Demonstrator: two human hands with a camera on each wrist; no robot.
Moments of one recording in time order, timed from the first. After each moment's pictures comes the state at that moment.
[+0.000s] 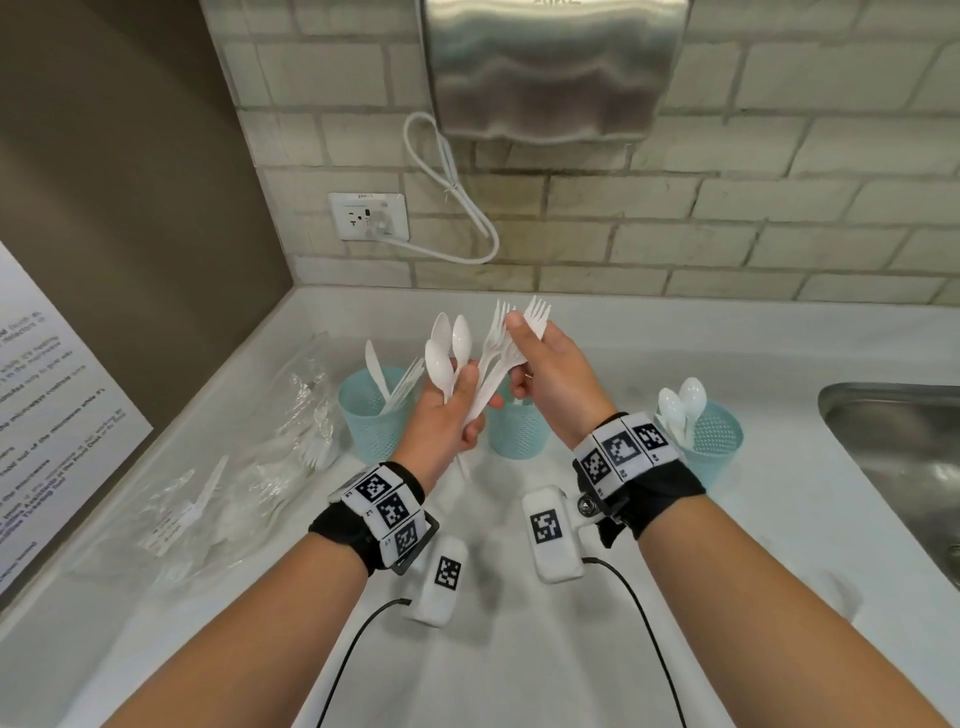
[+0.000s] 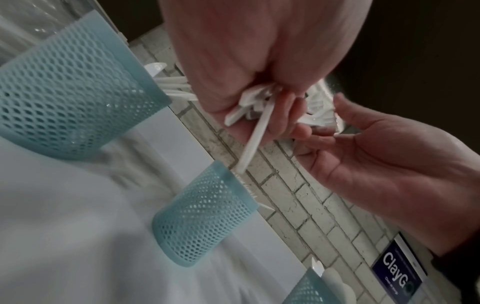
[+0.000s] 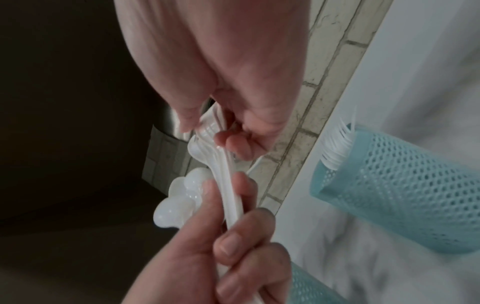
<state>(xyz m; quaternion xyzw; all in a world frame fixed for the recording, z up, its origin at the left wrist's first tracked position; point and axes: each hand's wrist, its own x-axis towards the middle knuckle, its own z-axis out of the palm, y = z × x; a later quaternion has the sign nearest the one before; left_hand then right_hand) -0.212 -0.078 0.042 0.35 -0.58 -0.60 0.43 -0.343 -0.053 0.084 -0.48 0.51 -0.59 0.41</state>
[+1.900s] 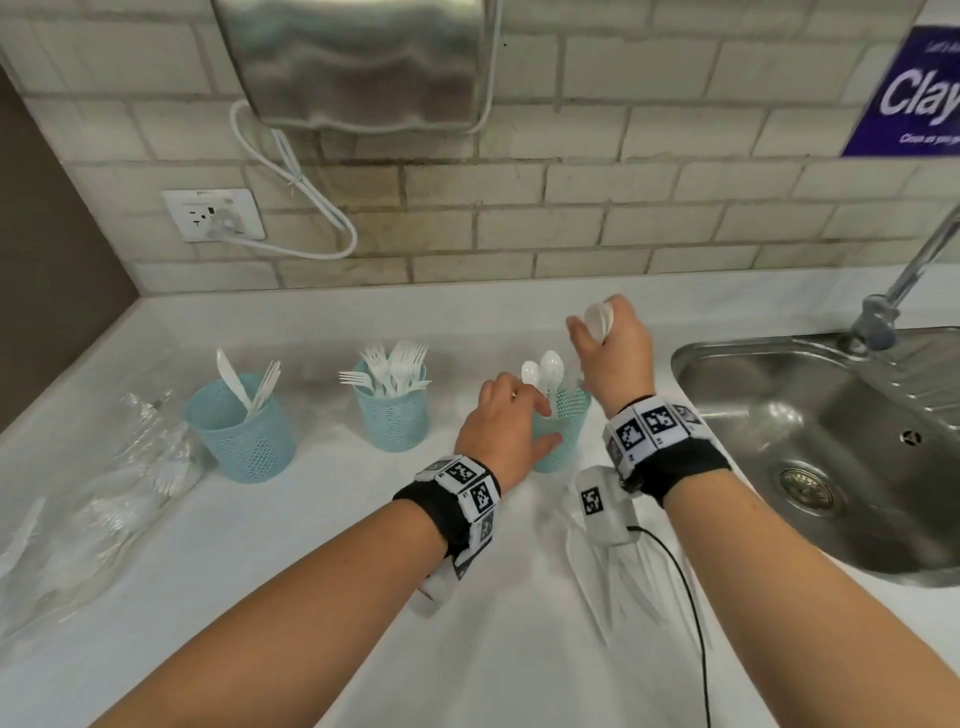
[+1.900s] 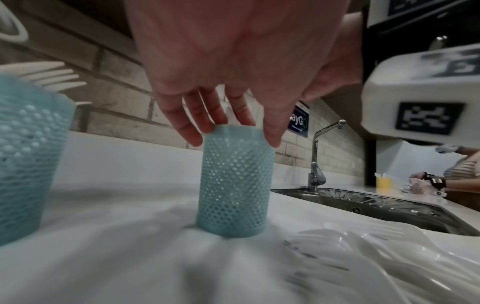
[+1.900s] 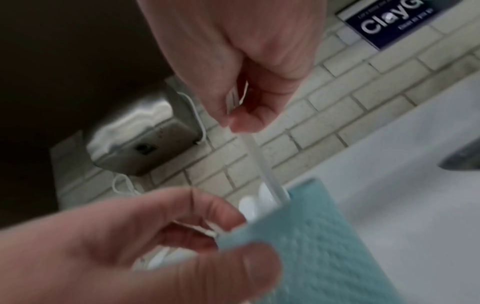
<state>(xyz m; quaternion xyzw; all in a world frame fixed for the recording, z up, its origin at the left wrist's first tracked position) -0.380 -0.016 0.006 0.33 -0.90 -0.21 0.22 -0.514 0.018 0.071 -0.40 0.75 -0.52 0.02</state>
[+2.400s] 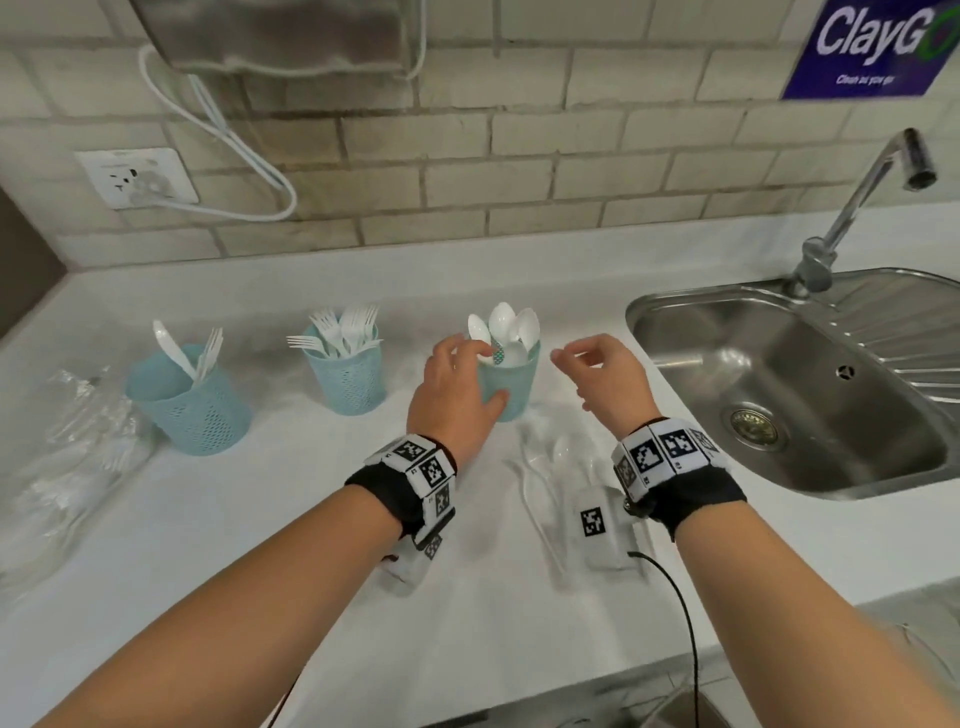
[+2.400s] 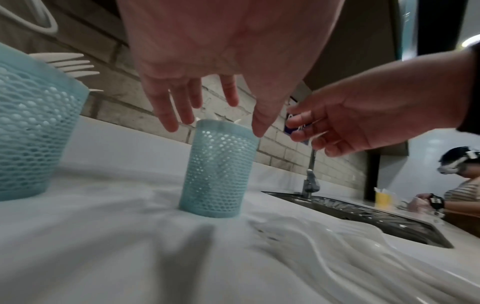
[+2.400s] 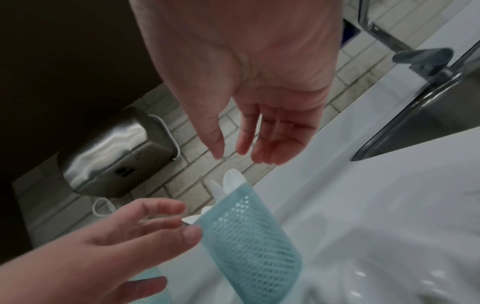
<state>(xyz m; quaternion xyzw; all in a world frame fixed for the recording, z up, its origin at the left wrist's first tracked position) -0.371 0.010 0.002 0.38 -0.85 -0.24 0.26 -0.524 0.098 0.025 -0.32 0.78 -0.51 0.17</state>
